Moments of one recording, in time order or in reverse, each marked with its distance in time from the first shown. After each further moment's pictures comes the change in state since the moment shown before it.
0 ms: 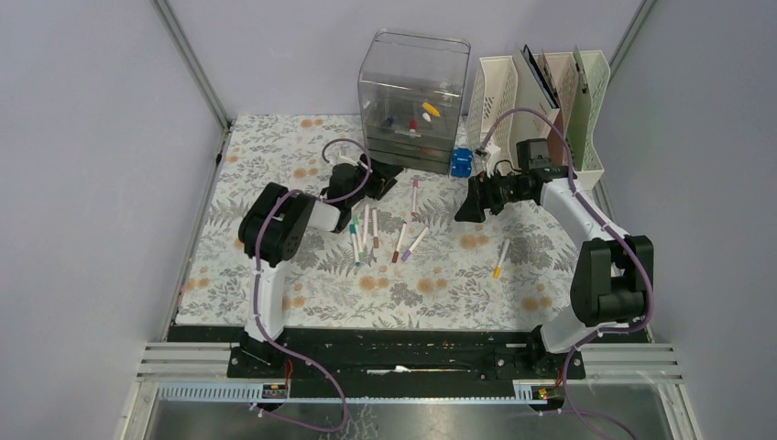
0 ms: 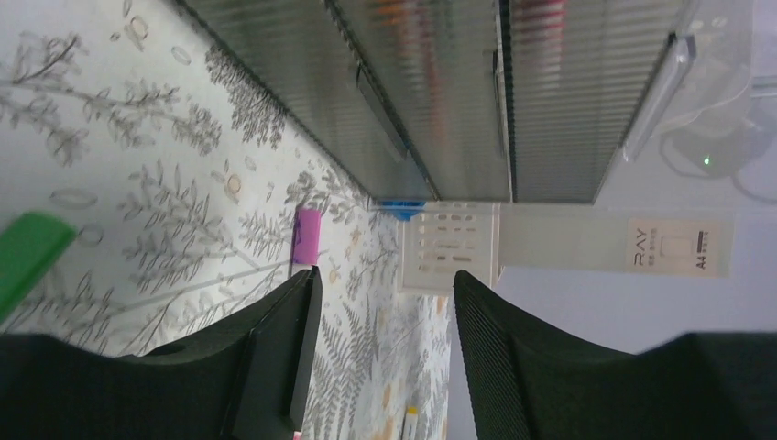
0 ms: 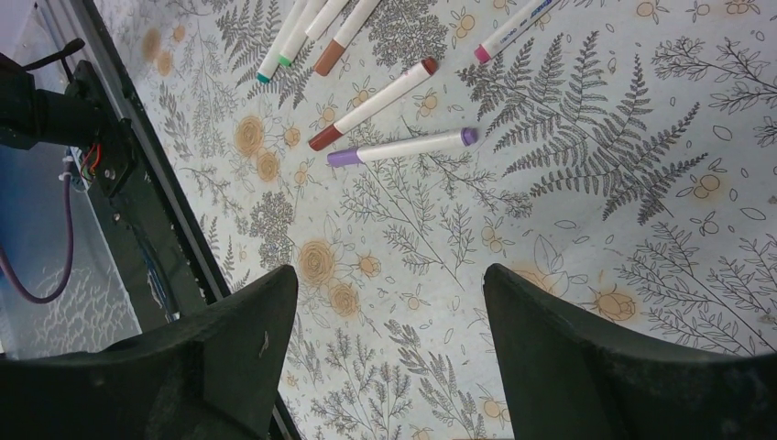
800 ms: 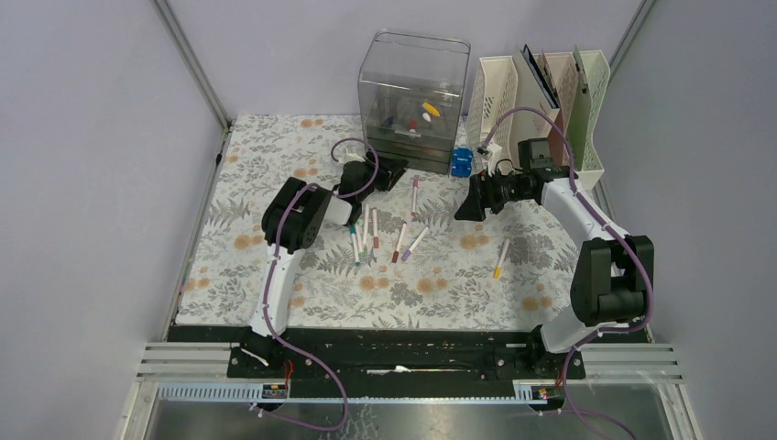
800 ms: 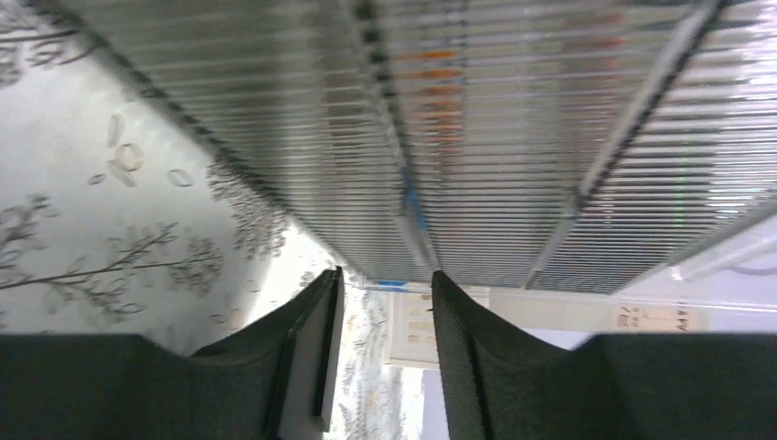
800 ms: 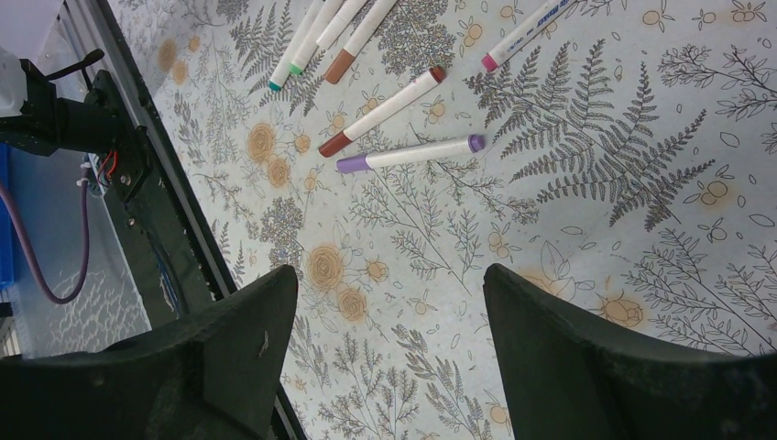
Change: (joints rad) left arm -0.002 0.272 0.261 0.072 -0.040 -0.114; right arm -0.023 0.000 0.000 0.015 -0.035 0.023
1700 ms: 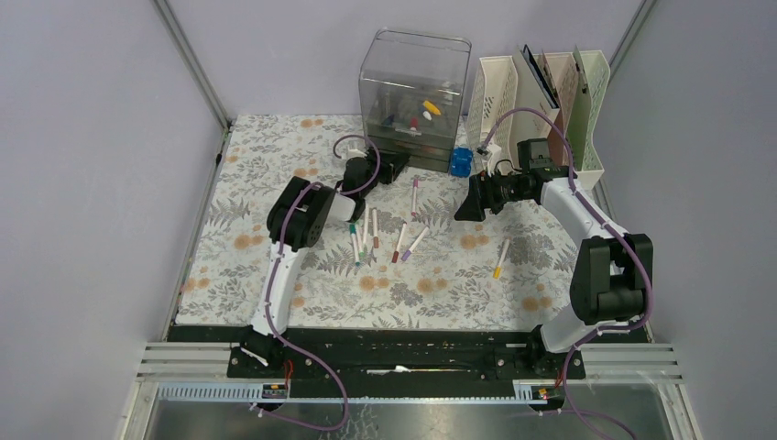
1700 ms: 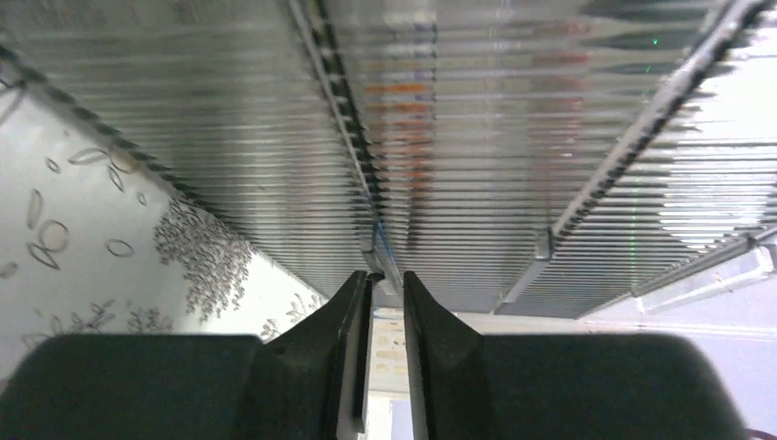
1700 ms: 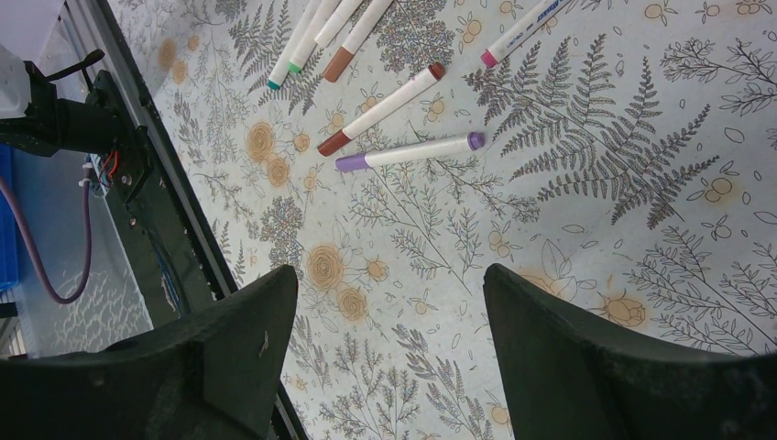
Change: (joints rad) left arm 0.000 0.056 0.094 0.049 -0.012 -0.076; right arm 0.000 0.010 0.000 0.000 0.000 0.003
